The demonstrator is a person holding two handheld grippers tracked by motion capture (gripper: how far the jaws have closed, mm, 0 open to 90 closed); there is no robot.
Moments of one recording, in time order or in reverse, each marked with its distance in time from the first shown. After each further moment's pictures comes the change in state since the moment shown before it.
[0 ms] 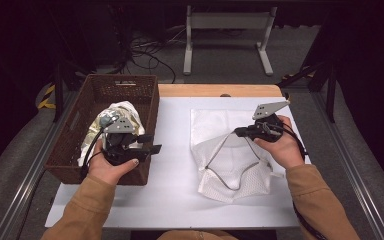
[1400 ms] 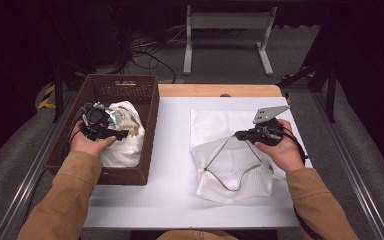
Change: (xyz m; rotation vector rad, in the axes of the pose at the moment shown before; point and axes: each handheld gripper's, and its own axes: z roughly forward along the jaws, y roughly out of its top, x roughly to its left) left arm 0.117 -0.022 0.006 0.267 0.349 -0.226; right arm 0.004 -0.010 0.002 0.004 0.001 0.000
